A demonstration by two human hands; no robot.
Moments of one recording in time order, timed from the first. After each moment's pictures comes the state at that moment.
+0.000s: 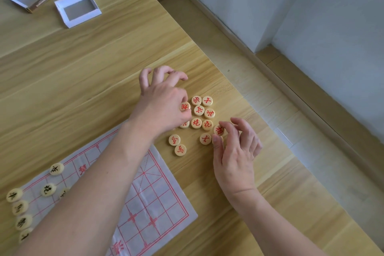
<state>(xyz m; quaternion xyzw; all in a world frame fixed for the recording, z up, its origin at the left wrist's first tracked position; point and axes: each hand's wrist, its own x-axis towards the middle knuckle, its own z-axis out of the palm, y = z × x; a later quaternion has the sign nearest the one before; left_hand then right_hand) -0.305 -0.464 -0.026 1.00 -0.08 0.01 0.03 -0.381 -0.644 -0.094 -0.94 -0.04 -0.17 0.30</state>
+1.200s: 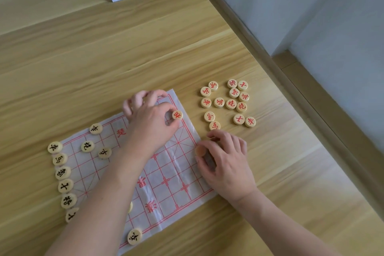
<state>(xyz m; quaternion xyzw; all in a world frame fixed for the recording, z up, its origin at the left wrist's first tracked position) -0.427 -0.392 -0.072 0.98 0.12 0.10 0.14 -0.447 -0.599 -0.090 -0.93 -0.26 -0.03 0.26</state>
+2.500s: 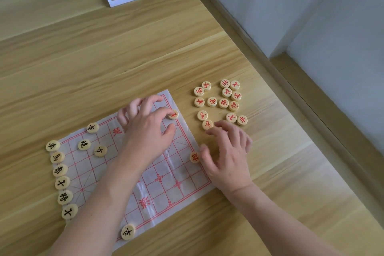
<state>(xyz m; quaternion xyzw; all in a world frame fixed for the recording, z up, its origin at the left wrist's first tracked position) -0.449 -0.411 -0.055 0.98 0.13 0.09 0.15 -0.441 -0.605 -0.080 -0.93 -0.17 -0.07 0.32</state>
